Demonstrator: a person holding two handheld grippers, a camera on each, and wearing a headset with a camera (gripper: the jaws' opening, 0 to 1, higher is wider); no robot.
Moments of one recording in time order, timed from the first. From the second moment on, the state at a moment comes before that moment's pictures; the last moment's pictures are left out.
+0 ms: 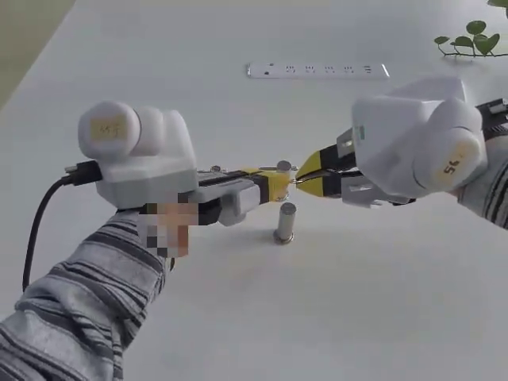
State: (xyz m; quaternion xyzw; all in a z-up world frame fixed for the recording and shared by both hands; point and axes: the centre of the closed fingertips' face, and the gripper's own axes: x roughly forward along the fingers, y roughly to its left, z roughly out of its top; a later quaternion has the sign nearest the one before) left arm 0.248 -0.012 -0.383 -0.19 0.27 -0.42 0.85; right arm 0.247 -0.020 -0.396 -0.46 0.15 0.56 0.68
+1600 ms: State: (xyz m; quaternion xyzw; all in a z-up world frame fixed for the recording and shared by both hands) left arm 0.207 -0.012 -0.375 -0.04 0.17 -0.54 0.82; right arm 0.203 -0.016 -0.406 -0.09 0.31 0.61 0.73
